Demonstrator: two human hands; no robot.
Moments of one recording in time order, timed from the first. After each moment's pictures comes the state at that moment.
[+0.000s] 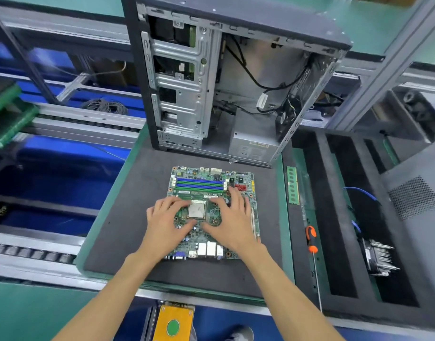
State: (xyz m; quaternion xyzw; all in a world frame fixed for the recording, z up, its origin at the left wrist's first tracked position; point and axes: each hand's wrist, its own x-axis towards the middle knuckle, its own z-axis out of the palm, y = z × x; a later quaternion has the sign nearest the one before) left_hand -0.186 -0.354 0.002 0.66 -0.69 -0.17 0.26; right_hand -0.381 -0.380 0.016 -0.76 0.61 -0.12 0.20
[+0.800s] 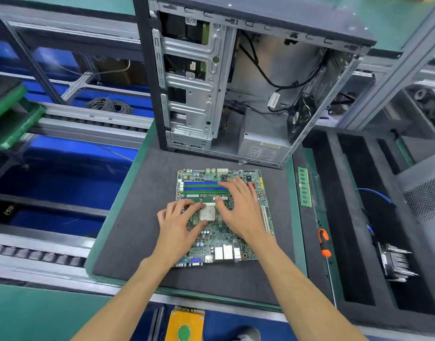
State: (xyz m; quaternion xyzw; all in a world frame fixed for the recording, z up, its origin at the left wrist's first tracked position) left_hand -0.189 -0.357 -0.009 0.65 -0.70 -0.13 0.26; right_hand -0.372 -0.411 0.024 -0.74 0.59 -0.25 0.20
